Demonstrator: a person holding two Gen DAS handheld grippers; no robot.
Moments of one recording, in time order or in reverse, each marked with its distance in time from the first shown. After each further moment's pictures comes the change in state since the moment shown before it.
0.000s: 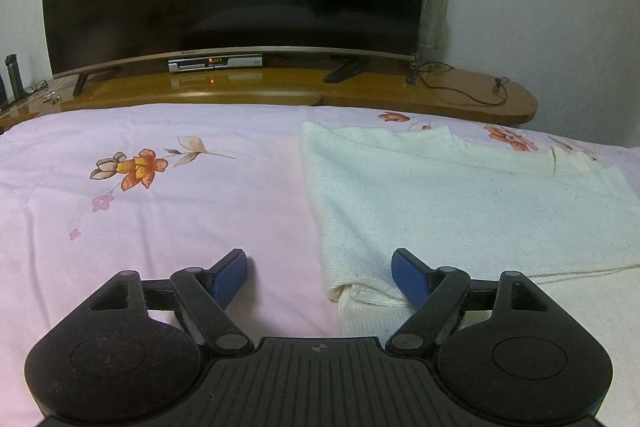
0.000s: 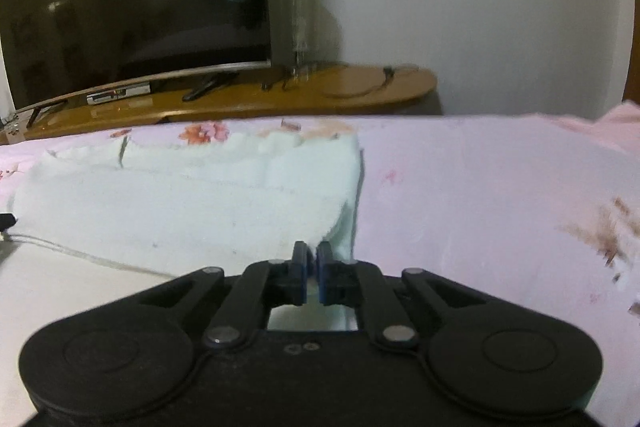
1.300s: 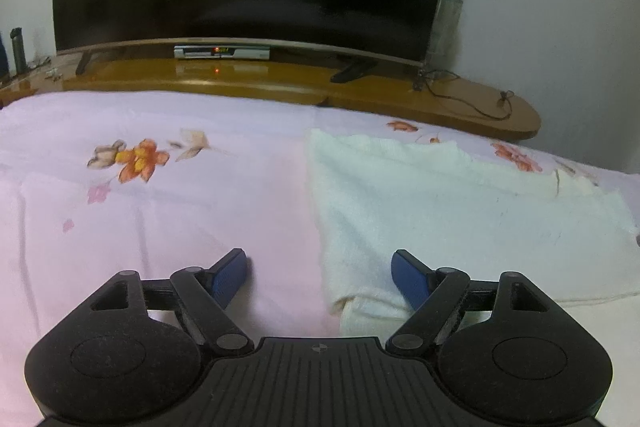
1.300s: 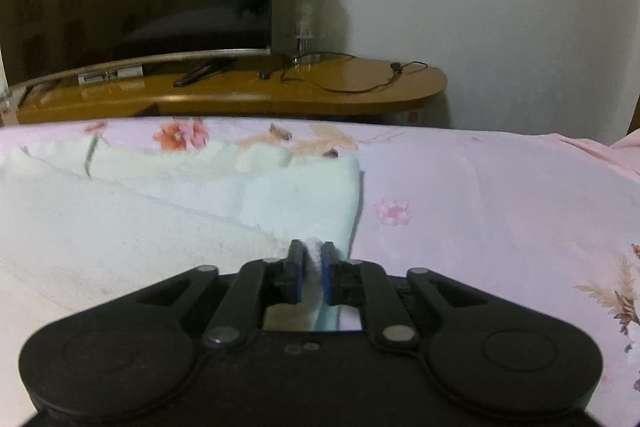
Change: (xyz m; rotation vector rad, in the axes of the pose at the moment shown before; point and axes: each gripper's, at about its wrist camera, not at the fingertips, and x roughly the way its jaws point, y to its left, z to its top) left arm 0.008 0.006 0.005 -0.075 0.010 -0.015; right arm 0.029 -0.010 0.032 -0.033 0.022 0.012
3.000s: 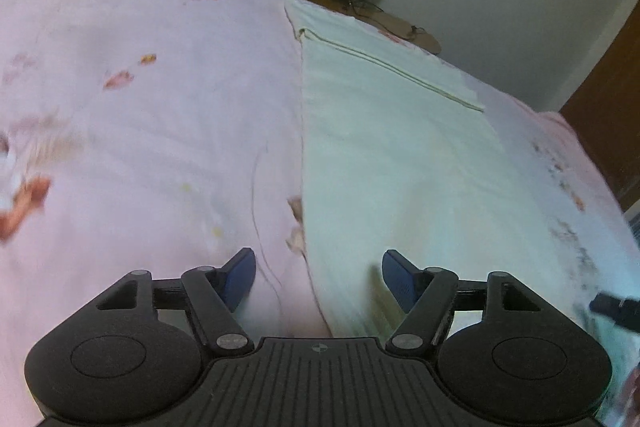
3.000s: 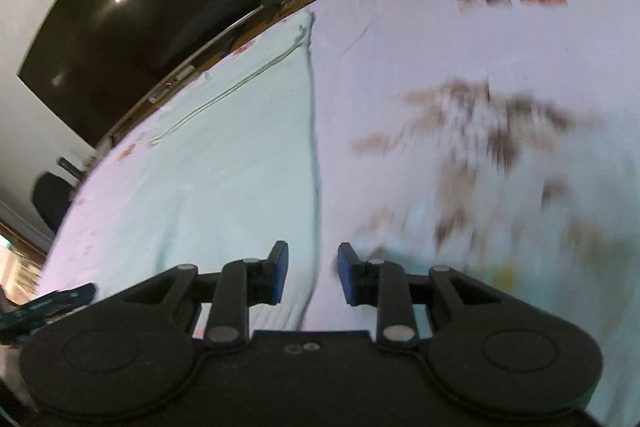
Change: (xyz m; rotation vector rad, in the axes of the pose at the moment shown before) left arm -0.286 0.080 -0.181 -0.116 0.233 -0.297; right arm -0.349 -0.043 -0.226 0.519 0.223 0.282
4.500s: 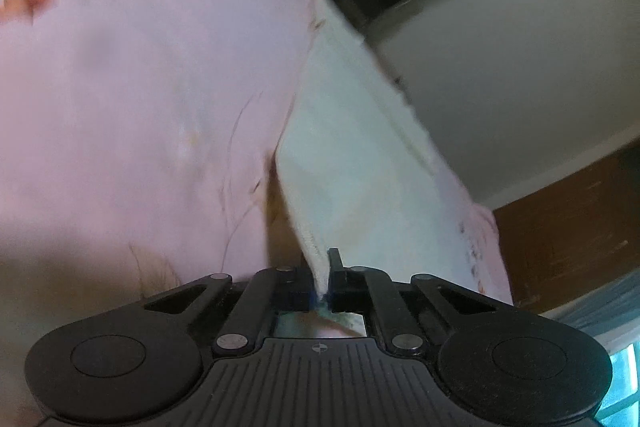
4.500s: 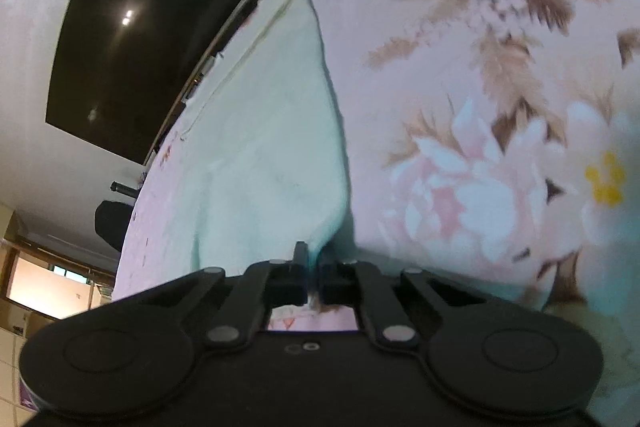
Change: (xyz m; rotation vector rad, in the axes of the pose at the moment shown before) left arm 0.016 0.035 -0.044 -0.412 -0.073 -0.287; right arm 0.064 -0.018 0.005 0.186 0.066 0.178
